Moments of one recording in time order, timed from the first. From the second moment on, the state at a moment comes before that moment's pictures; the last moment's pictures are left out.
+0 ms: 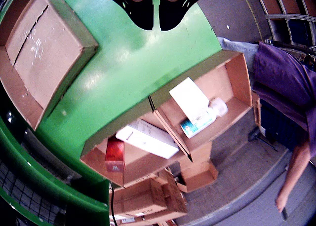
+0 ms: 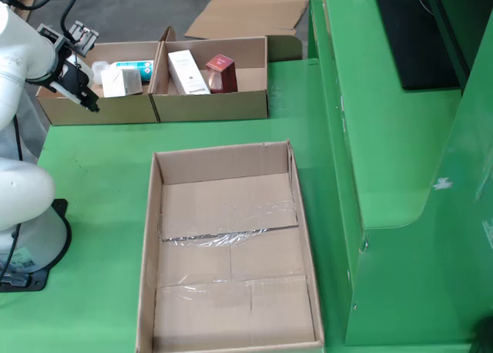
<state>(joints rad) 1.26 0.83 -1.90 0.00 1.60 0.33</state>
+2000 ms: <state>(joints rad) 0.32 0.44 -1.75 0.22 1.89 -0.31</state>
